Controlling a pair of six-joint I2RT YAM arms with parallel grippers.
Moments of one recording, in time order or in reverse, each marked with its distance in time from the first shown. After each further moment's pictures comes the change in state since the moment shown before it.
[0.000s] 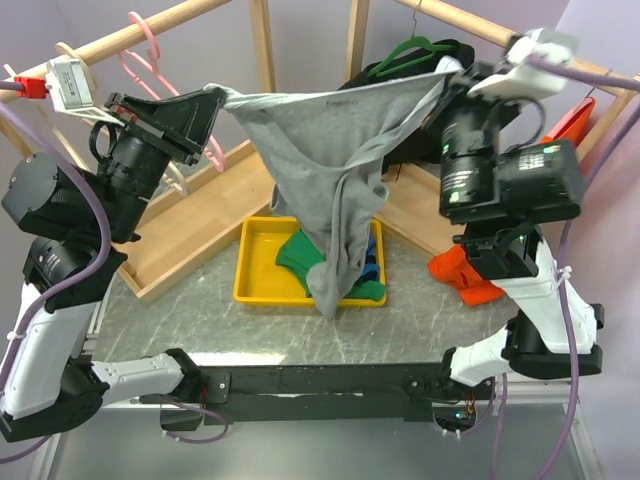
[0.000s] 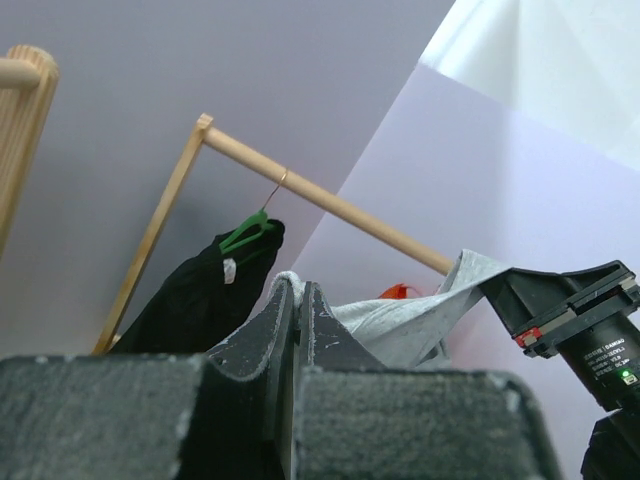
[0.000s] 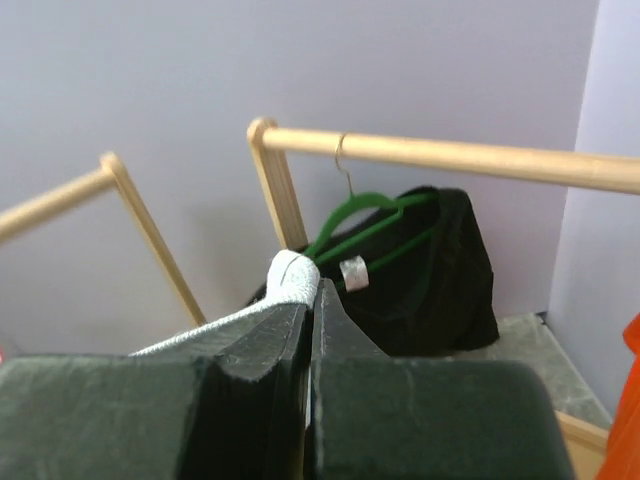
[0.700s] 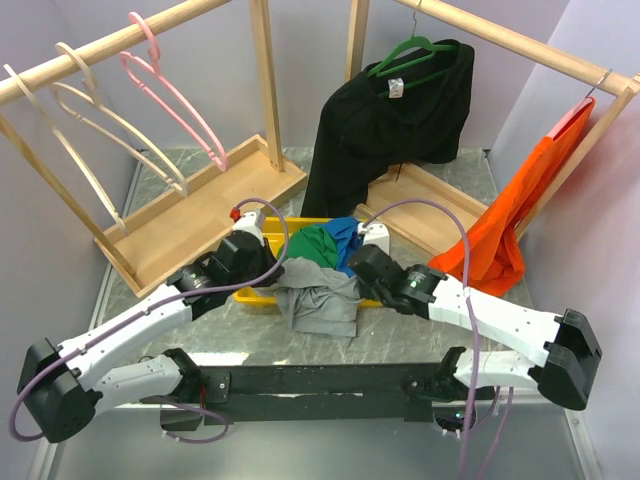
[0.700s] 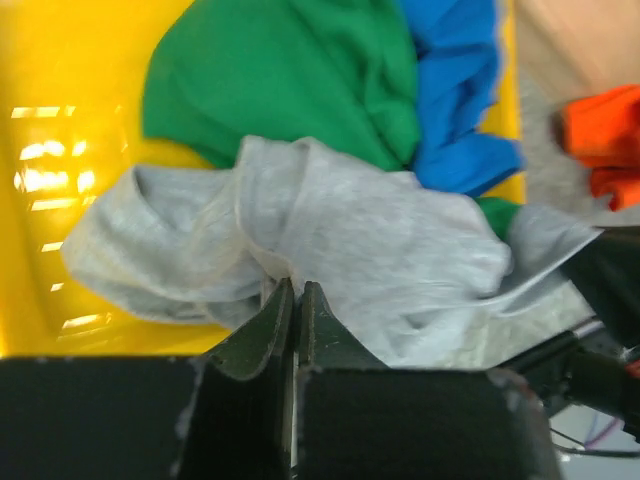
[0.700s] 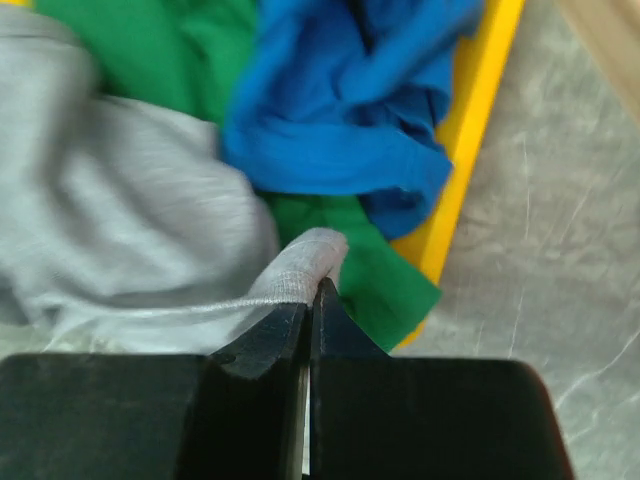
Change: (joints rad) left arm 0.006 -0.100 -1.109 -0.058 0.101 -0.222; right arm -0.163 -0.268 -1.312 -0.673 -0.673 1.122
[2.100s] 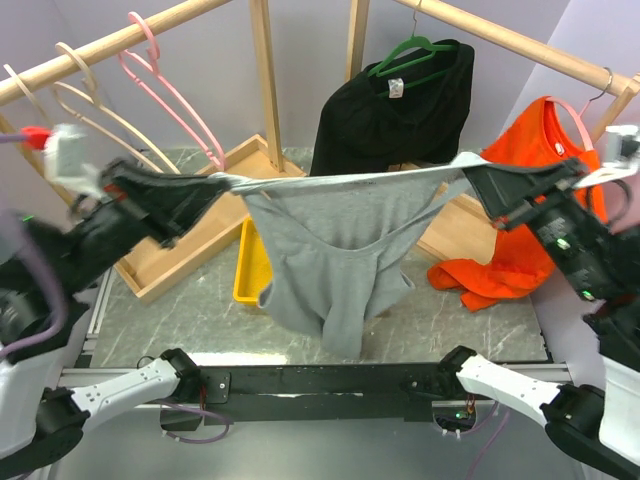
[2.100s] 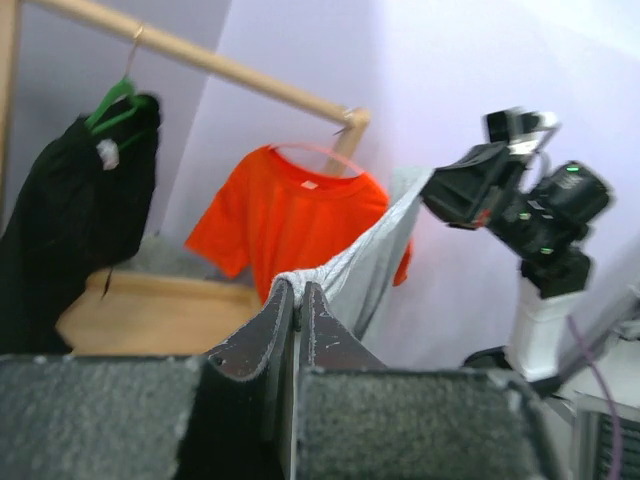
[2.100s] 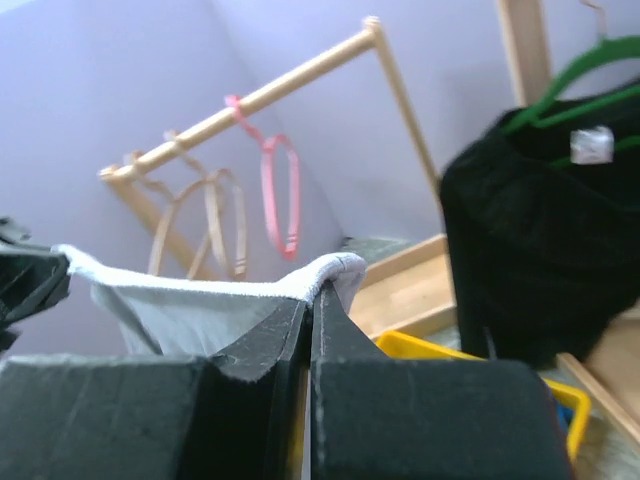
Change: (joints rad) left arm 0.019 -0.148 0.927 -0.093 0.328 0.172; right arm -0.338 -0.222 1.051 -0.164 -0.413 -0.095
